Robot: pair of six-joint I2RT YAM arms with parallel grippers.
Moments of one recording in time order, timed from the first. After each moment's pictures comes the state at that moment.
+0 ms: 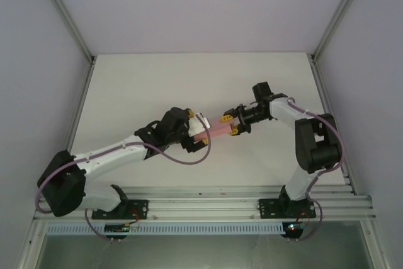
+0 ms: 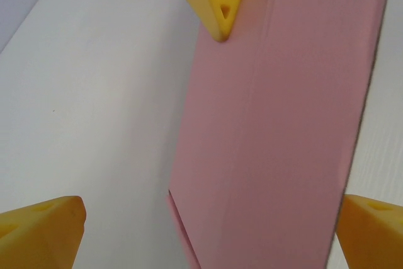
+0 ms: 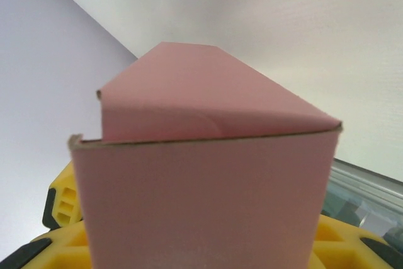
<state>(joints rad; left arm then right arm) -0.87 1.32 0.81 -0.13 -0.02 0.42 0.23 1.72 1.08 -0.65 -1.10 1.05</state>
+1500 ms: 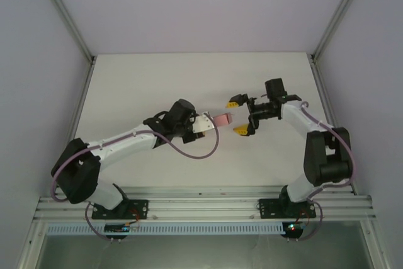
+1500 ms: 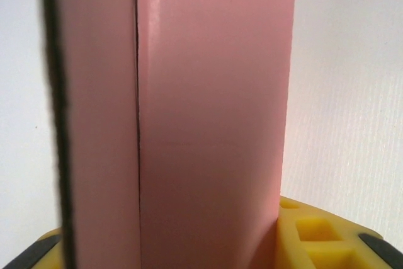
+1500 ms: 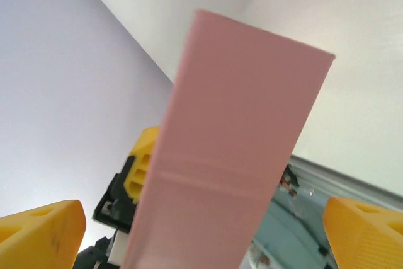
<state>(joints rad) -0.82 1.47 0.96 -0.27 0.06 0.59 0.14 1.54 1.02 -0.56 -1.04 1.05</state>
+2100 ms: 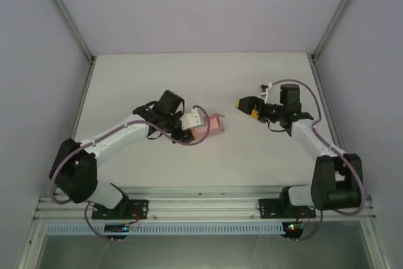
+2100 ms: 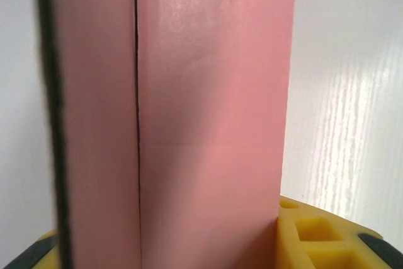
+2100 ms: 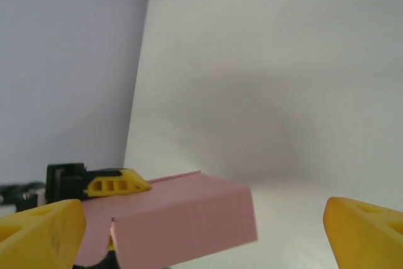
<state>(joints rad) -0.67 1.46 1.07 -0.61 0.35 0.60 0.08 1.32 0.79 -0.11 -0.88 0.43</state>
